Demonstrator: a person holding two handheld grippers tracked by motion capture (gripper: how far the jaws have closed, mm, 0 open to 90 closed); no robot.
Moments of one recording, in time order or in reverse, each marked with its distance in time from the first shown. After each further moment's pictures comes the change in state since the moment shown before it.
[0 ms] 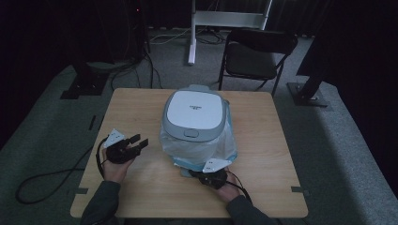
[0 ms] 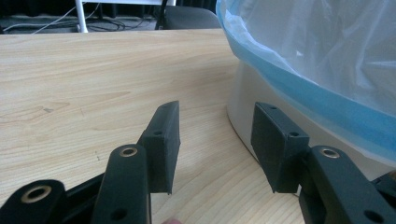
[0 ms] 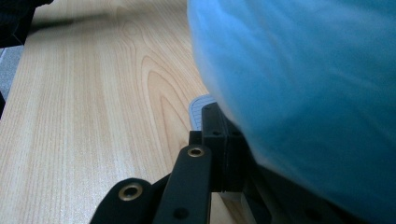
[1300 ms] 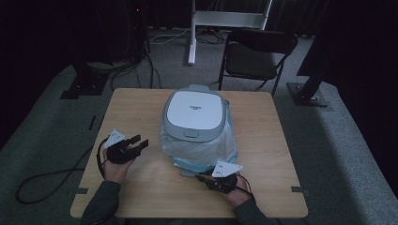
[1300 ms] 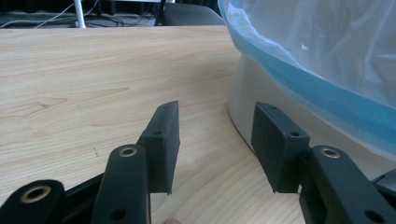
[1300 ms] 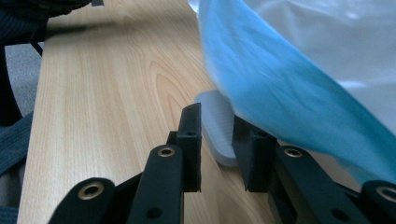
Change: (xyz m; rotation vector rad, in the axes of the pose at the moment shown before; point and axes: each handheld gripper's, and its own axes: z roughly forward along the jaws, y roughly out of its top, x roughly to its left) left arm 0.002 -0.003 0.003 0.006 -0.003 -0.003; right arm 0.009 0.001 -0.041 -0.020 -0.045 -0.027
